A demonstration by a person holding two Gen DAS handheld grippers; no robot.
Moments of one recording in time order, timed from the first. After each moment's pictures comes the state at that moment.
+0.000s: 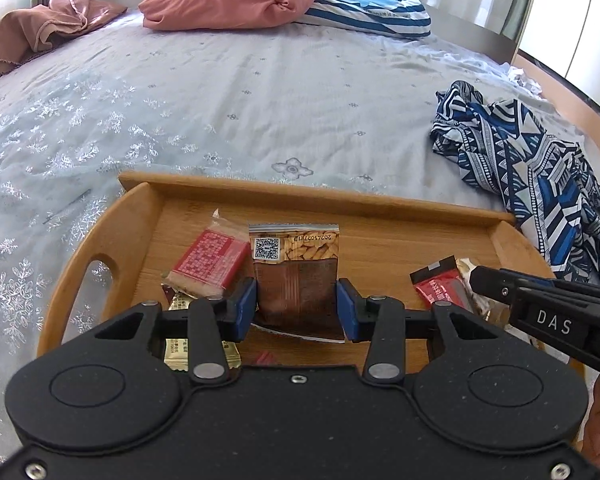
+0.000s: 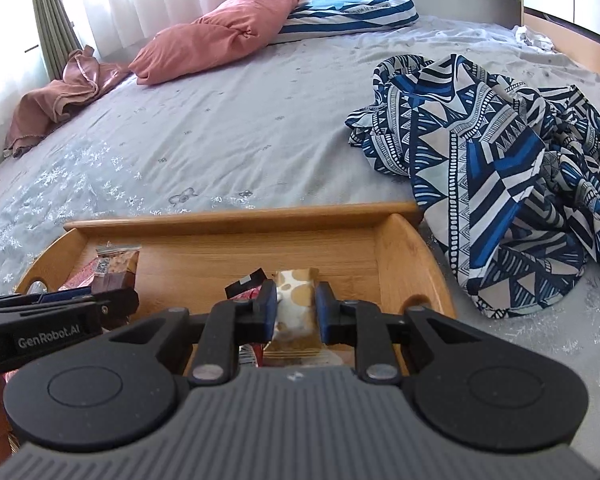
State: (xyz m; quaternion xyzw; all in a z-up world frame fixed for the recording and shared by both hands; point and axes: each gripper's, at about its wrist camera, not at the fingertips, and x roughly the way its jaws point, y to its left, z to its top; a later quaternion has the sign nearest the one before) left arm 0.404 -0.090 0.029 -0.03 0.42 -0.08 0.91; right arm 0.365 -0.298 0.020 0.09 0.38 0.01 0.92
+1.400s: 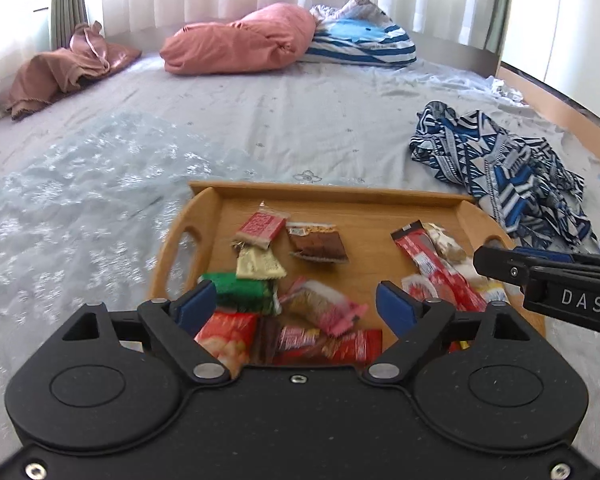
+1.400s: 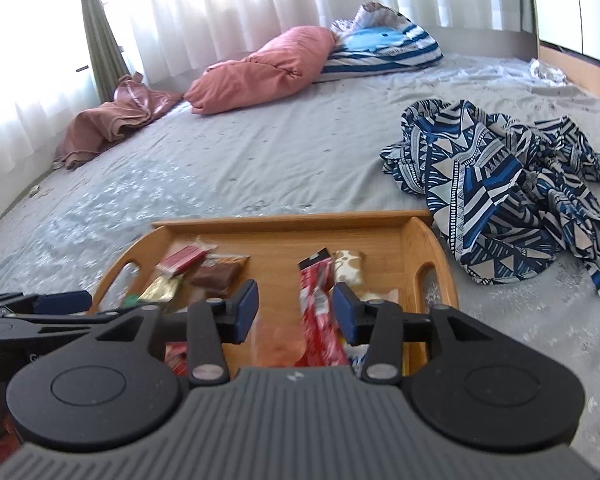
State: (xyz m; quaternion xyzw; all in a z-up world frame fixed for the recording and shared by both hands) left arm 0.276 -0.053 0.092 0.01 0.36 -0.08 0.93; right arm 0.262 -0.277 0.077 0.09 0.32 0.06 0.94
